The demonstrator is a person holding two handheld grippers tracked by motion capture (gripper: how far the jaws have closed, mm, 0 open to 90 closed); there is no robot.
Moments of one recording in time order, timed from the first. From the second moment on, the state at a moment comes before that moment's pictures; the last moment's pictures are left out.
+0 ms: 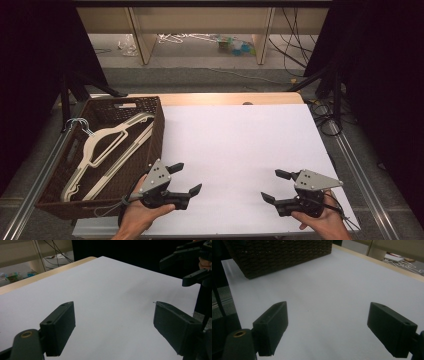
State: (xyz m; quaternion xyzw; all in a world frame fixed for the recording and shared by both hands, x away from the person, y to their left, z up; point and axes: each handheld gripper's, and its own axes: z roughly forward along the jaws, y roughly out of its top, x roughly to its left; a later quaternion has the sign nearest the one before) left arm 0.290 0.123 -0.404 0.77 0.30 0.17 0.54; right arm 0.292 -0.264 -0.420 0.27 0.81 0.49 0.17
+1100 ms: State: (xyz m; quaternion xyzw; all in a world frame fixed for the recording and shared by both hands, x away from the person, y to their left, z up) left arm 0.280 0.125 -0.424 0.77 0.29 0.16 0.54; right arm 0.274 -0.263 -0.421 0.26 0.81 0.50 0.19
